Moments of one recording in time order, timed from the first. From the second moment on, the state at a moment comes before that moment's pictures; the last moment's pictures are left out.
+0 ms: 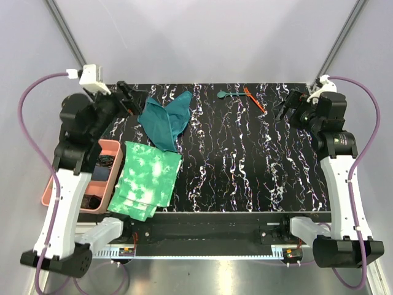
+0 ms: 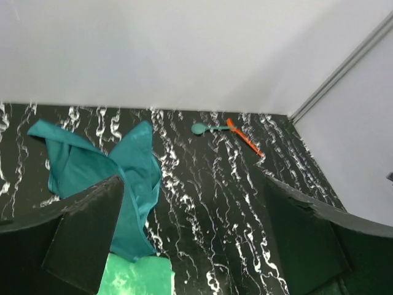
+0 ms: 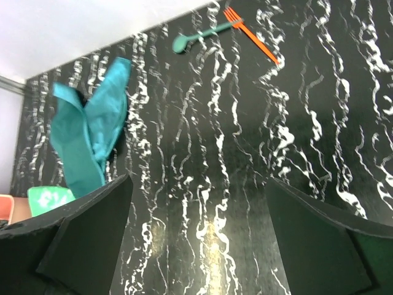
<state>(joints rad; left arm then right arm) -0.20 0.99 1.37 -0.43 0.15 -0.36 -0.01 1.08 1.31 -0.63 -0.17 0.39</state>
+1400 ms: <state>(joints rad) -0.30 2.44 2.15 -0.69 -0.34 -0.47 -0.01 1.36 1.24 -0.61 -0.21 0.38</state>
